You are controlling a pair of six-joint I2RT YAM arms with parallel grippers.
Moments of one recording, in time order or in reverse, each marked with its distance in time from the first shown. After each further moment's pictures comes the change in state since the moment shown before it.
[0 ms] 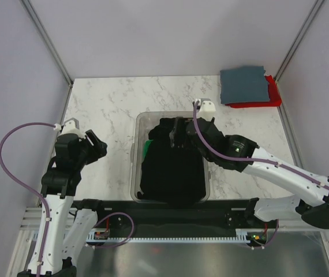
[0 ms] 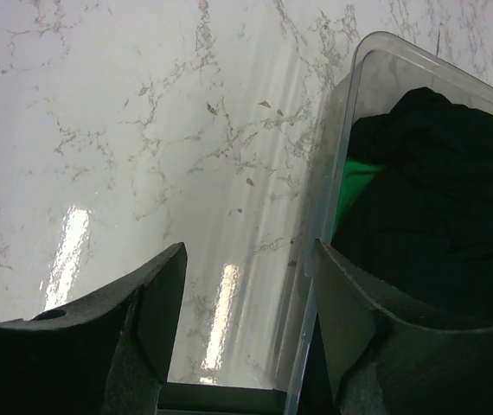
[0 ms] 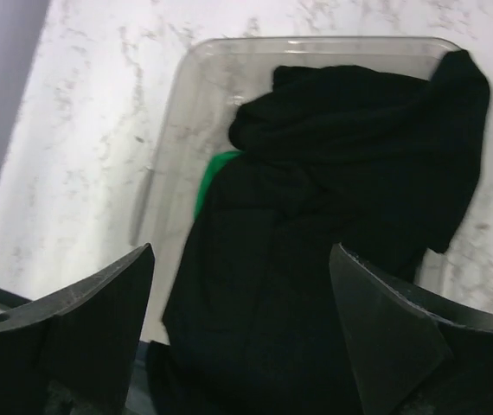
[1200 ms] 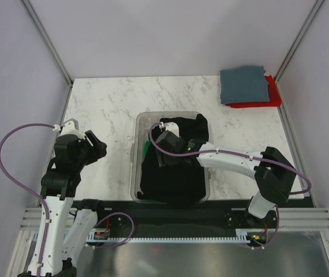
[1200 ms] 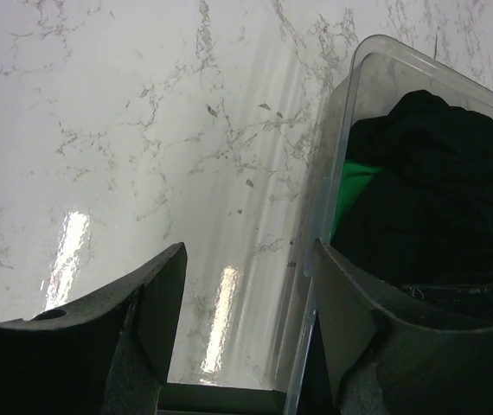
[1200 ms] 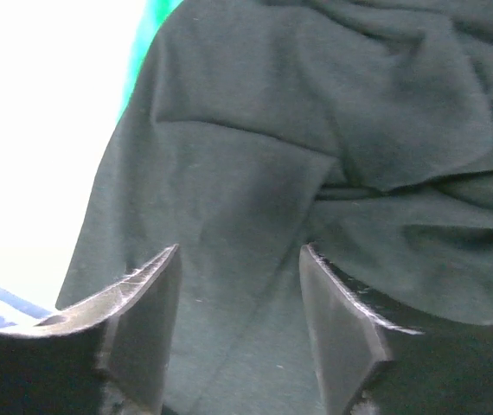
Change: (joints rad) left arm 0.000 -0.010 0.000 -0.004 -0.004 -0.002; right arm -0.036 0.376 -0.192 0.204 -0.266 -0.060
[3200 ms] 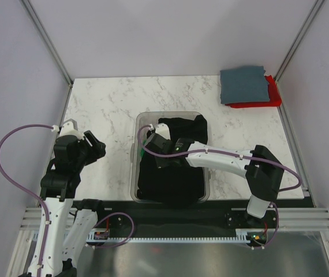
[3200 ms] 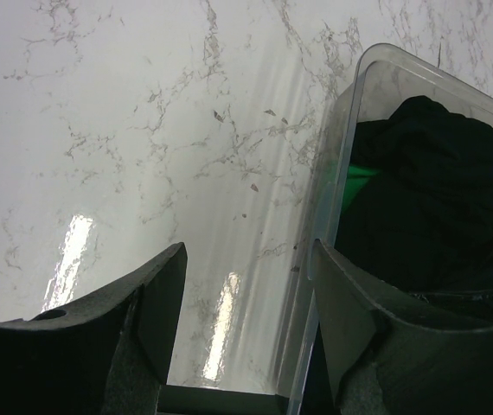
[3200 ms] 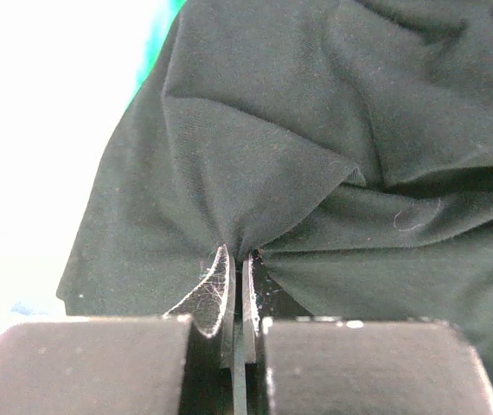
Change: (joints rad) left arm 0.000 -0.014 0.000 0.000 -0.021 -0.001; right arm 0.078 0.107 0.158 -0.129 0.067 0.018
